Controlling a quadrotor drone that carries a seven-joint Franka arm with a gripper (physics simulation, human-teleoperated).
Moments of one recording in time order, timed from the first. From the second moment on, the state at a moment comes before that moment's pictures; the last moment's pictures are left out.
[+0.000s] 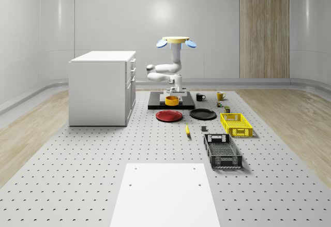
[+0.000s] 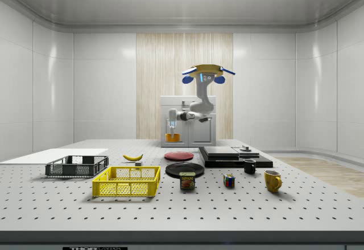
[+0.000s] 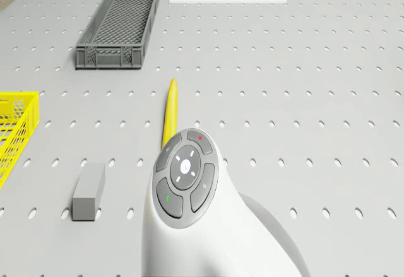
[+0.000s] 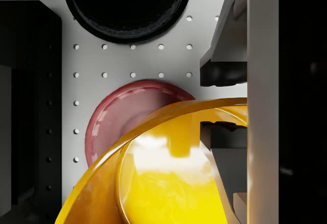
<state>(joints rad) -1.18 -1.43 1.19 -2.87 -1.97 1.54 1.71</state>
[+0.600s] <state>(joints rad) -1.18 -1.44 1.20 -2.87 -1.96 1.54 1.71</state>
